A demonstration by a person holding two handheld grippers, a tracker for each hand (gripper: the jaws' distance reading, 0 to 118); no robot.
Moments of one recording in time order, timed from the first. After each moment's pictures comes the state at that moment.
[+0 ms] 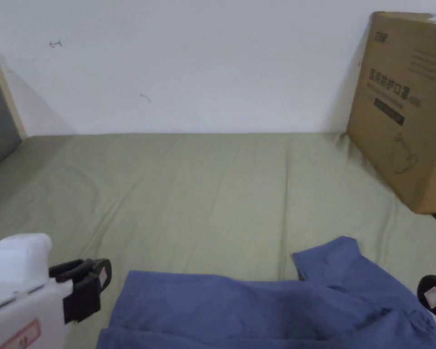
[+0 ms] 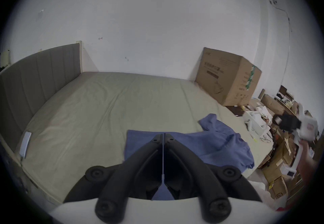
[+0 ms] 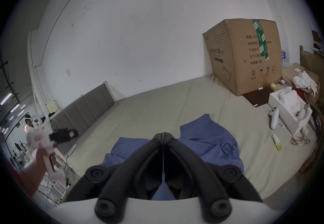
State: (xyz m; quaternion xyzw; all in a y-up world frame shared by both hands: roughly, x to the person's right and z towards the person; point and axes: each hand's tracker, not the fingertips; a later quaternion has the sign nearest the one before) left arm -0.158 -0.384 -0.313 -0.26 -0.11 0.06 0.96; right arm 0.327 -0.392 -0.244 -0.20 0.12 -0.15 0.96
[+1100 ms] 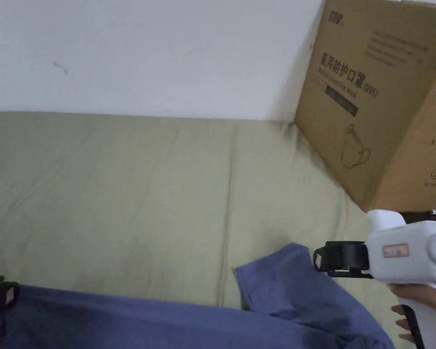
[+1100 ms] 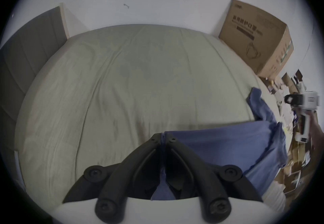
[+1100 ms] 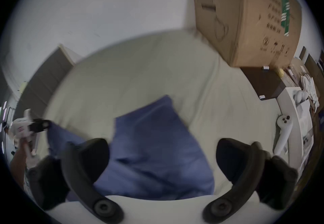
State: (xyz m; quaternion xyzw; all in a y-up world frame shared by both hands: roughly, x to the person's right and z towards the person) left arm -0.169 -0.496 -0.509 -0.43 -0.10 0.05 0.90; right arm 0.411 -0.501 -0.556 -0.45 0.01 -0.07 0.89
